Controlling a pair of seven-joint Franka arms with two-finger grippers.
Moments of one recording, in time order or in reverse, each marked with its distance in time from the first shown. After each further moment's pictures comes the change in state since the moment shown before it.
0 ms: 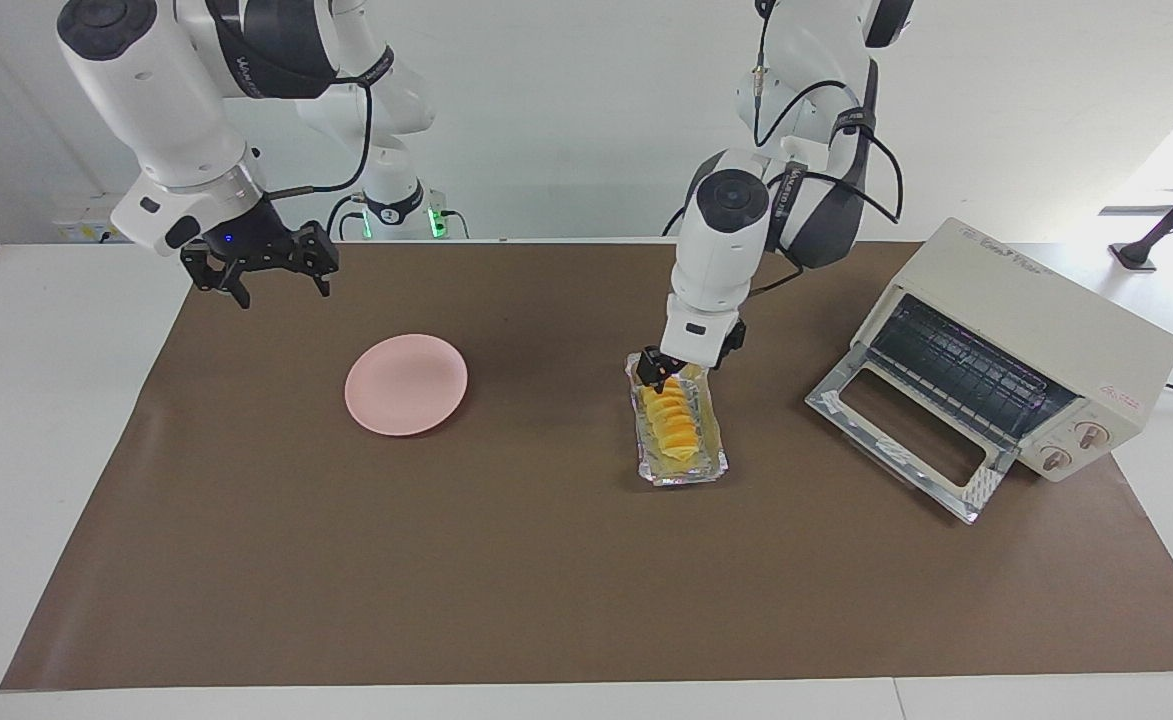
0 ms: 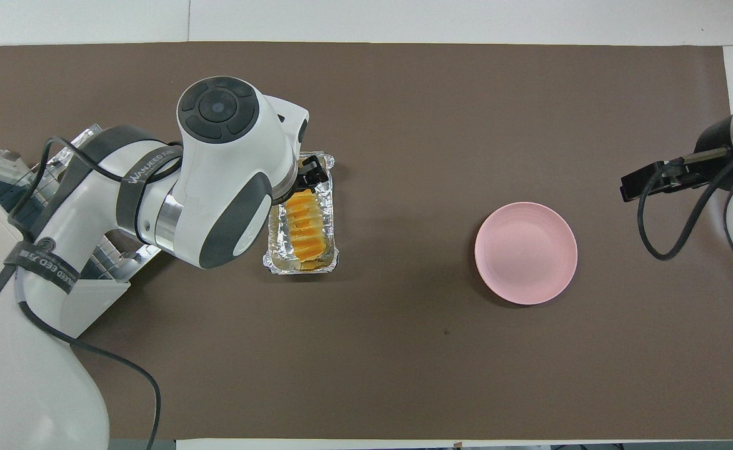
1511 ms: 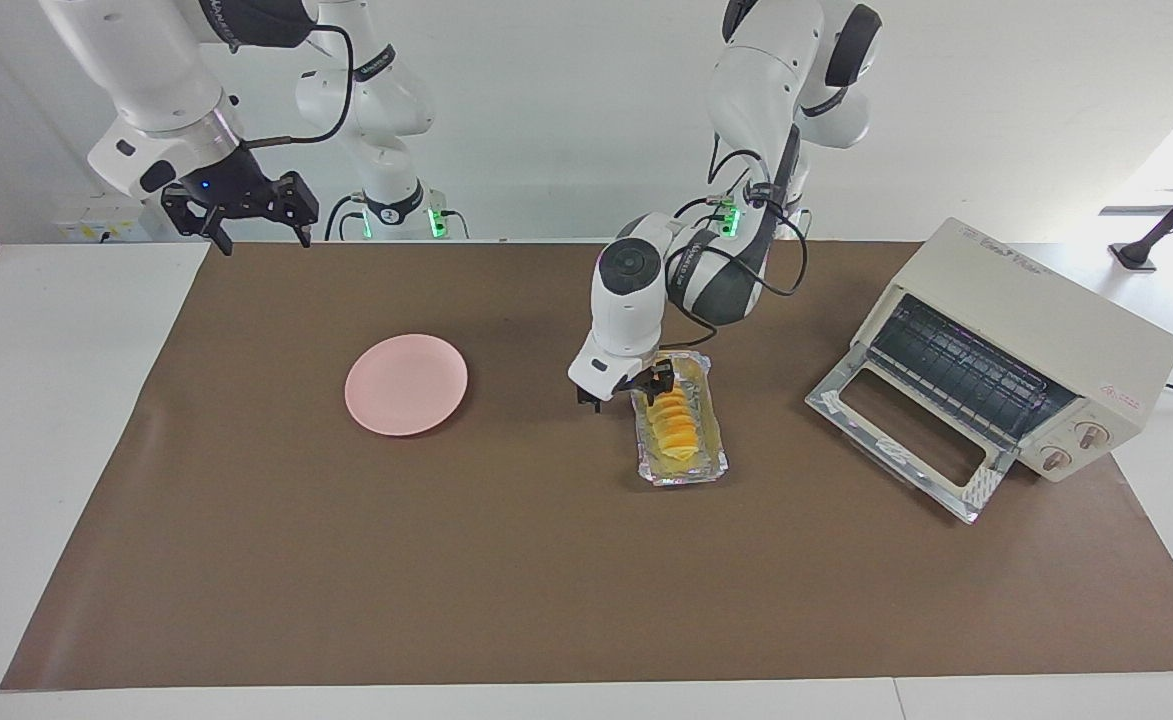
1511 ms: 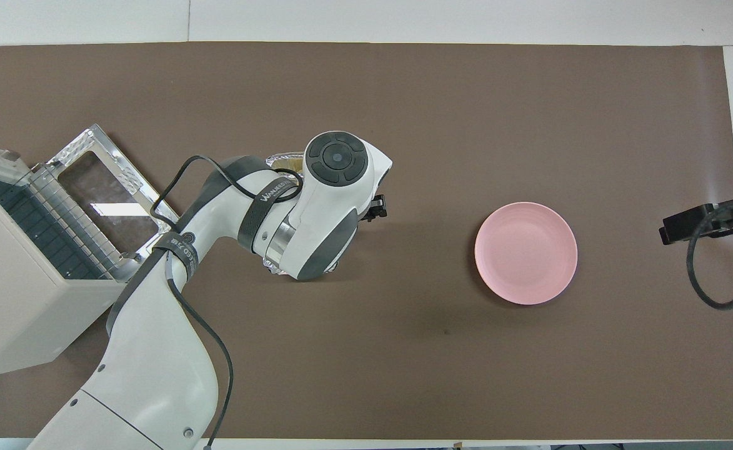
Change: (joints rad) left arm -0.106 0.175 0.004 0.000 0.023 0.147 0.201; right arm -0.087 -0.121 0.044 -0.070 0.000 -0.087 -0.001
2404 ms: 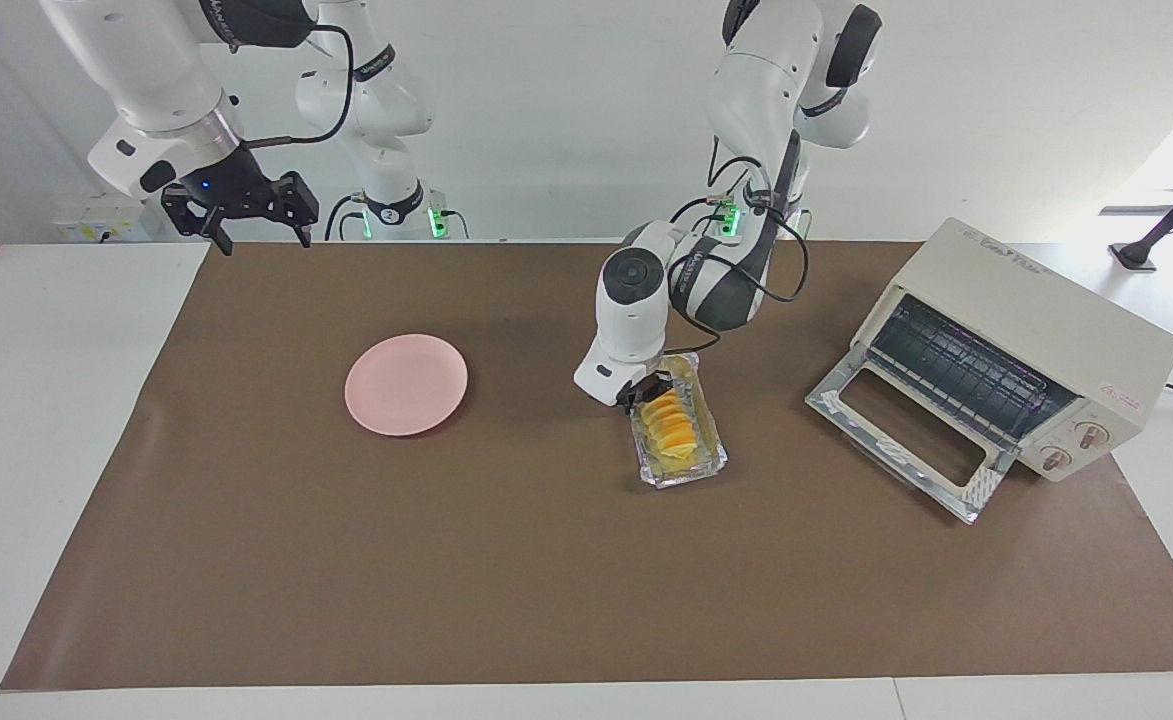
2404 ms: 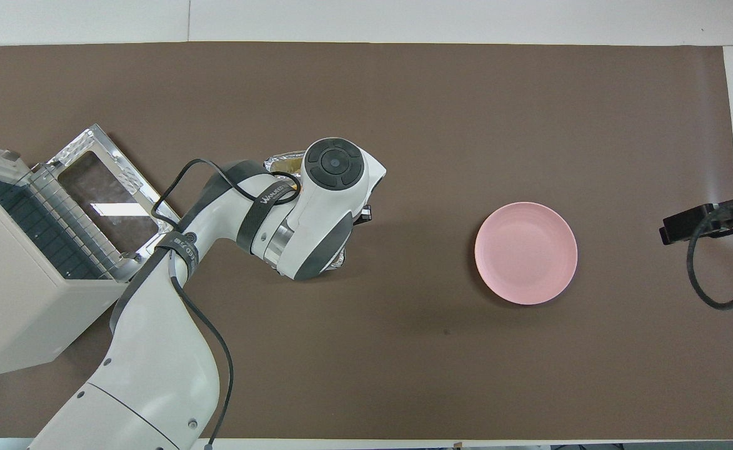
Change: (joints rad) left arm -0.001 0.002 0.027 -0.015 0.002 -0.003 0.014; right arm 0.000 0.000 0.000 0.000 0.000 0.000 0.000
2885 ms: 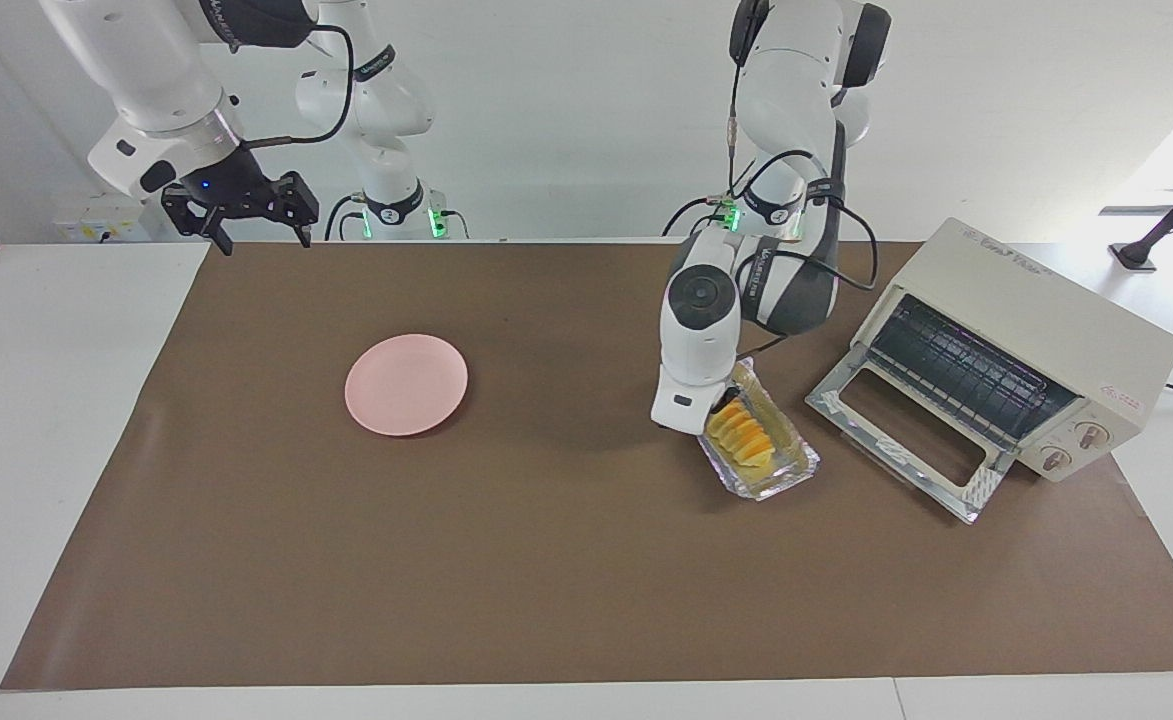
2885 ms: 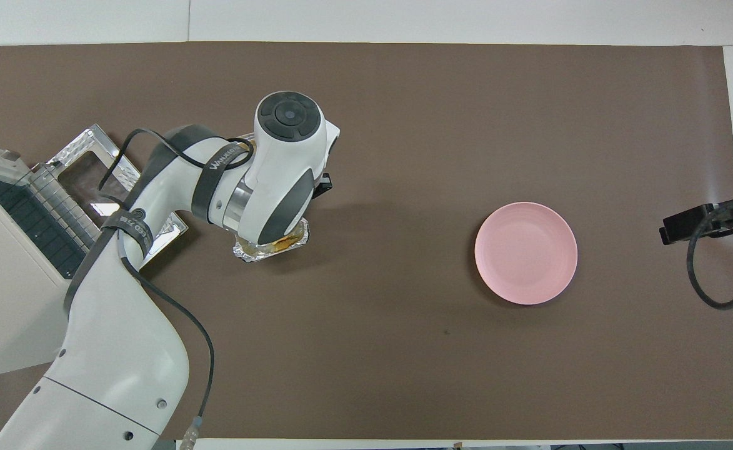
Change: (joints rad) left arm 0.005 0.038 0.202 0.178 0.000 -0.198 -0.172; right arm 0.000 0.000 0.000 0.000 0.000 0.000 0.000
